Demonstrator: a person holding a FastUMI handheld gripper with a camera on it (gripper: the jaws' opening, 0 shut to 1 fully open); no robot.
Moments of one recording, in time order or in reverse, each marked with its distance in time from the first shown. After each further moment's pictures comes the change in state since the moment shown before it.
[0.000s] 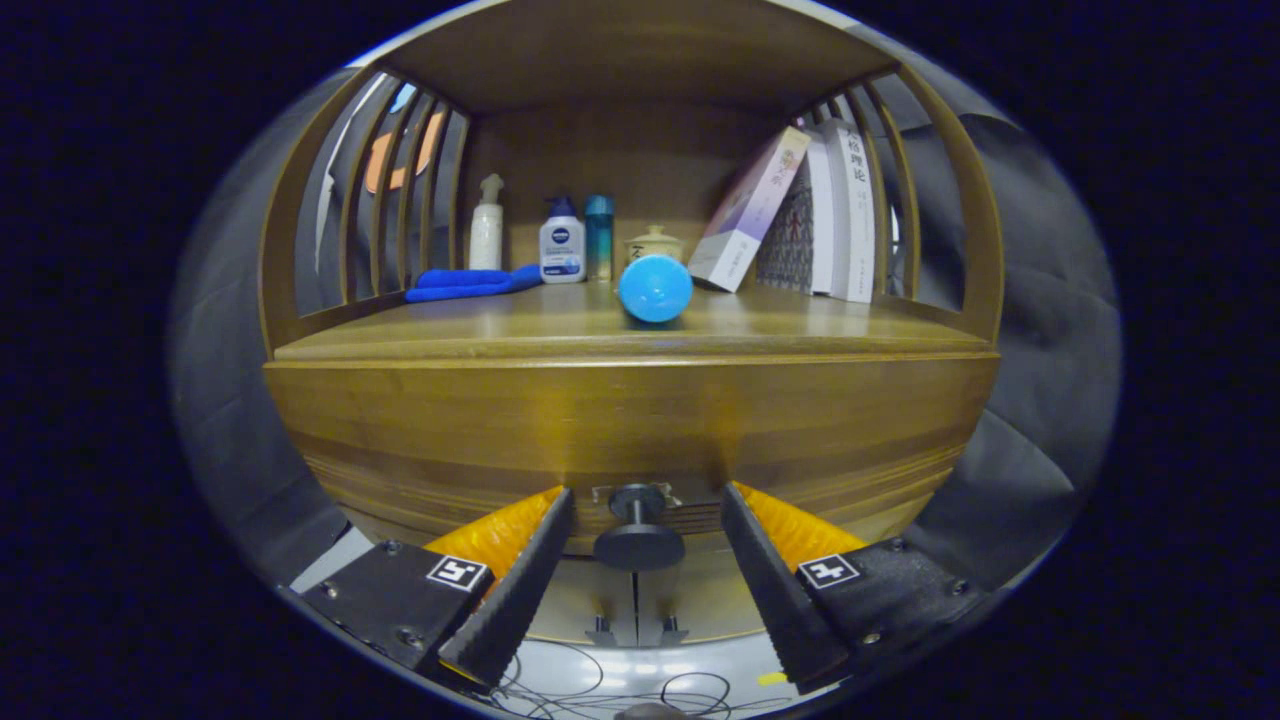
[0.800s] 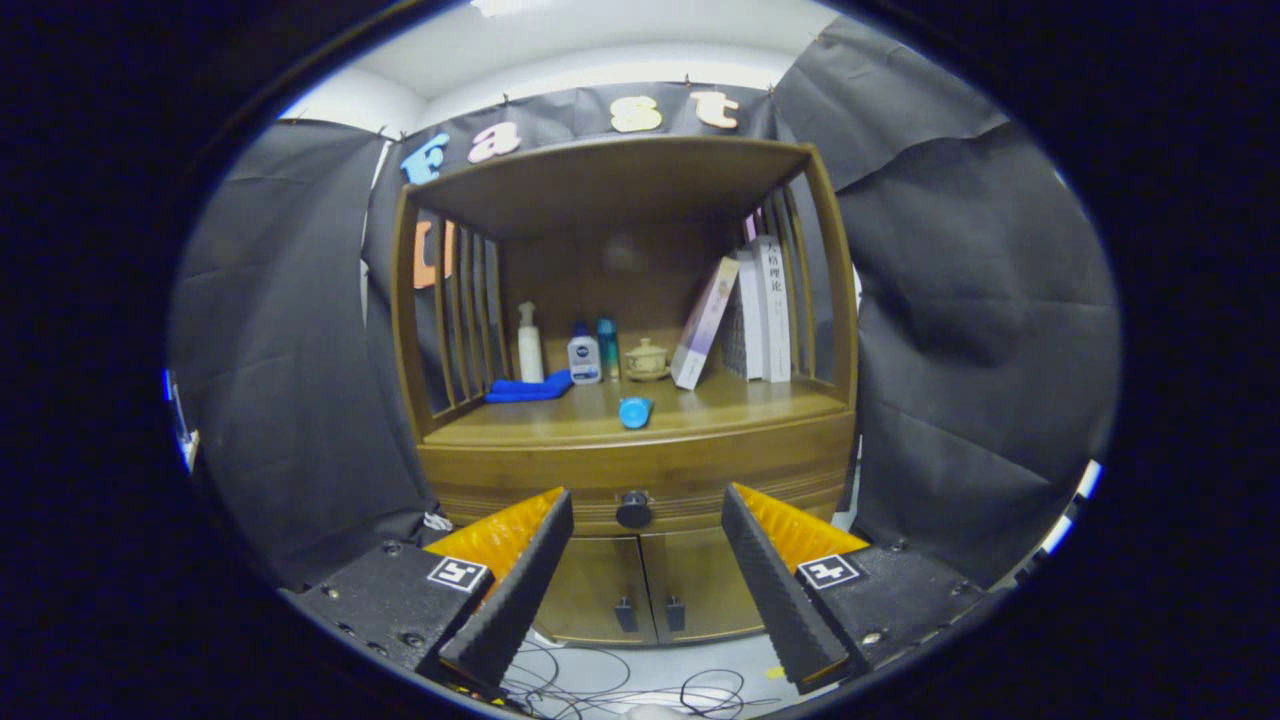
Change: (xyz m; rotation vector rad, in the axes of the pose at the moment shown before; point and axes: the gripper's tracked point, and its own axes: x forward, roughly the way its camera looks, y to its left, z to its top) arm -0.212 -0.023 0.049 0.066 -0.222 0.078
